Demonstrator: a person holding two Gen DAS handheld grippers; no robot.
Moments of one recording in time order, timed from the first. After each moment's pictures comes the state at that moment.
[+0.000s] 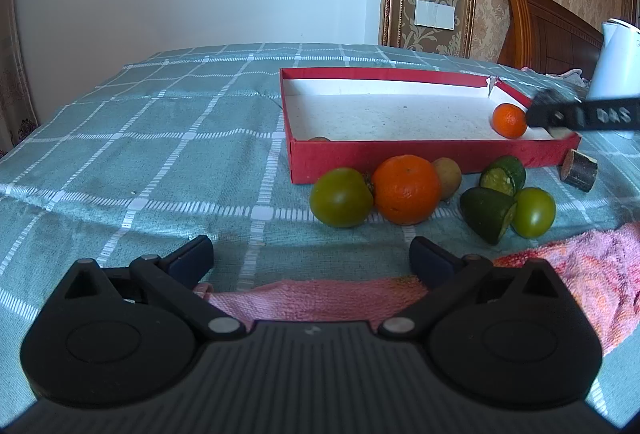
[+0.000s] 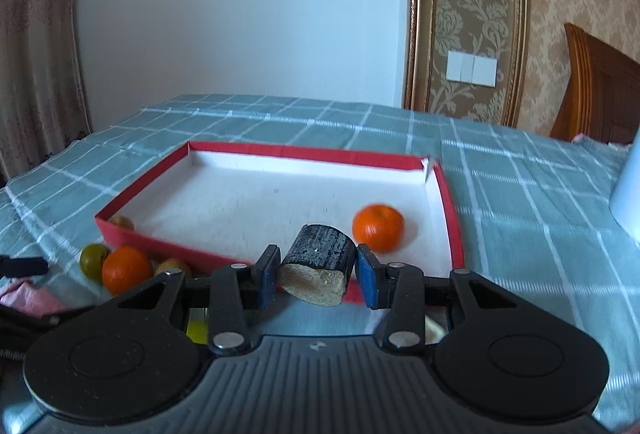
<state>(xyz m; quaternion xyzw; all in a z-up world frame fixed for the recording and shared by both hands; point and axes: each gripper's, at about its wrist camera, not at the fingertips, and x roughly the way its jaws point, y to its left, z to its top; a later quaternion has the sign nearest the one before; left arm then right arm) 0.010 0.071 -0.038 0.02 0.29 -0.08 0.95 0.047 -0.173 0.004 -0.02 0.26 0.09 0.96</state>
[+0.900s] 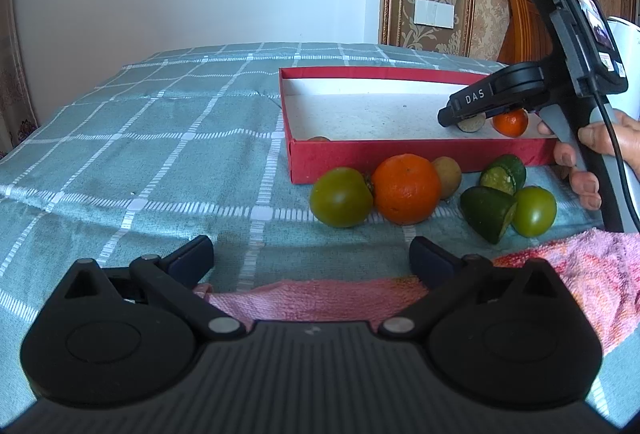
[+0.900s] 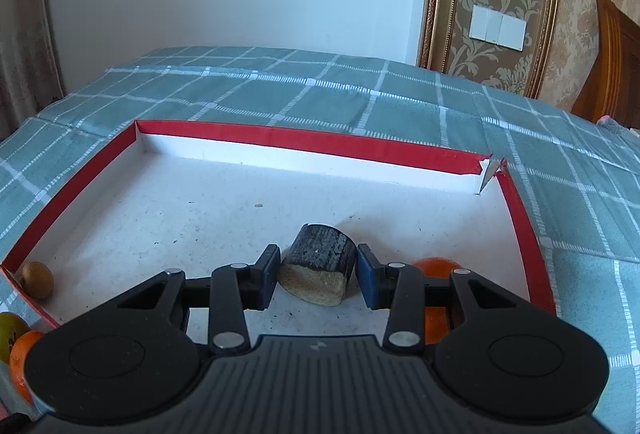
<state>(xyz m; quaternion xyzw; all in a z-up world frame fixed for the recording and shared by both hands) 0.011 0.071 -0.038 0.02 0.29 -0.08 0.95 0.158 -0.148 -0.029 -0.02 0.34 0.08 0.94</state>
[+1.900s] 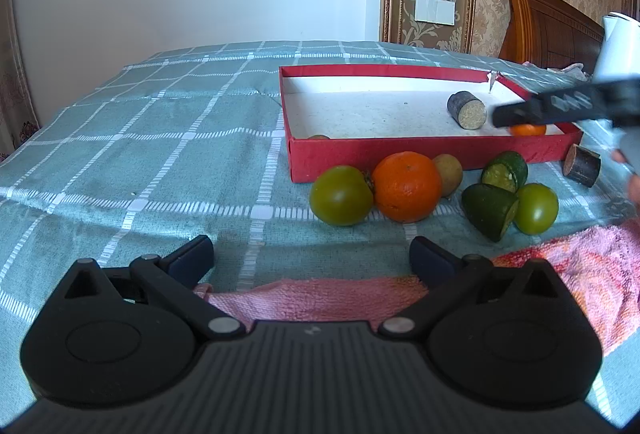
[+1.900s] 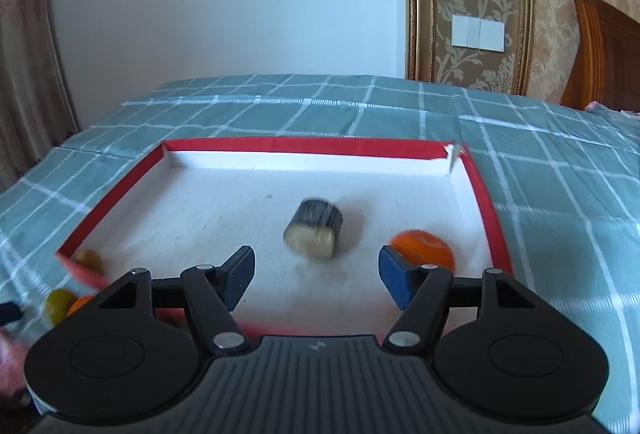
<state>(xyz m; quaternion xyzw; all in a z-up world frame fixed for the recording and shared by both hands) 0.012 0.068 -0.039 0.02 0.29 -0.07 0.95 0.081 -0.169 -0.011 0.01 0.29 0.08 0.95</state>
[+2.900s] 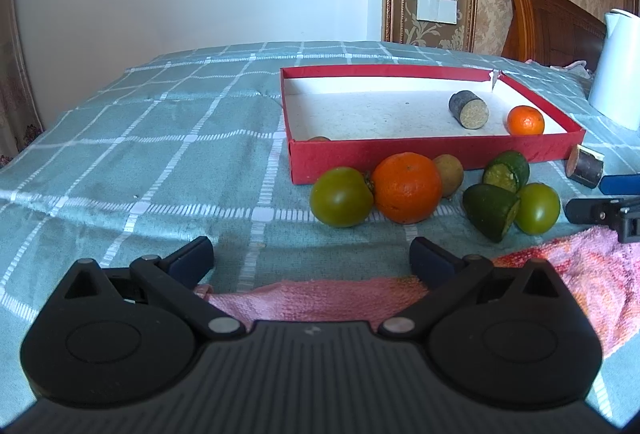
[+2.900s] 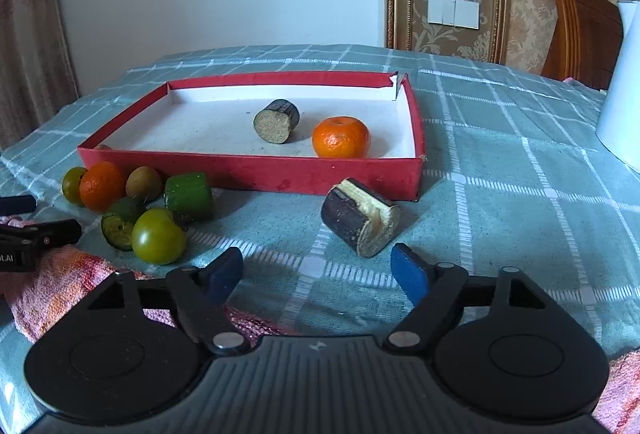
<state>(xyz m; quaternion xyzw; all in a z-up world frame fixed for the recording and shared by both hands) 0.012 0.065 -0.038 0.03 0.29 -0.06 0.95 0.008 -0.205 -0.041 0.00 0.33 0.08 0.94</state>
